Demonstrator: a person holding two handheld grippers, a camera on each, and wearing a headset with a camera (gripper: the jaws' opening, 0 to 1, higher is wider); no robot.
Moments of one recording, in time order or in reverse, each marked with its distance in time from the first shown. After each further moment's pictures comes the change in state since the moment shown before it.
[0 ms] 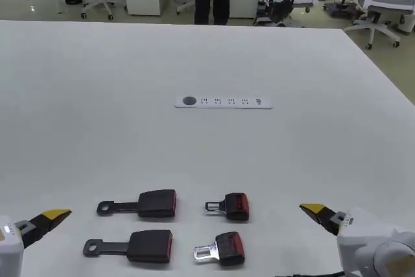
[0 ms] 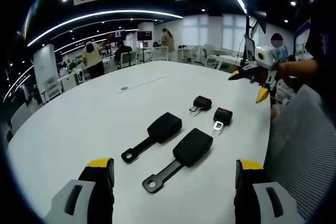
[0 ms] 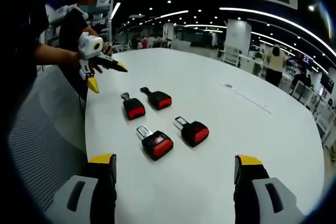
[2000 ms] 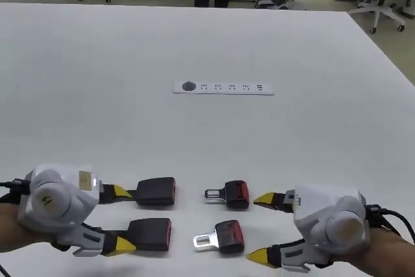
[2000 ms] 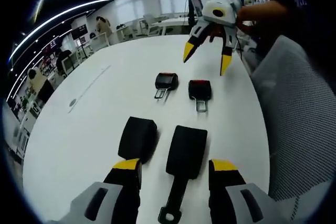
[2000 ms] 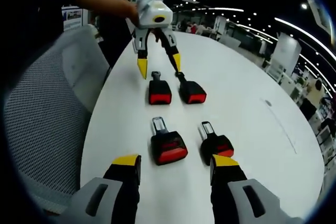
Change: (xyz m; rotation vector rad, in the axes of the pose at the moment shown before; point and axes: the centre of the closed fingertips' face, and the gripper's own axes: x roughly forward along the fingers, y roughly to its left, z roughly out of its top) left arm 0.069 -0.027 0.008 0.408 0.276 -0.338; right arm 0.051 0.023 0.000 -0.354 0.118 0.276
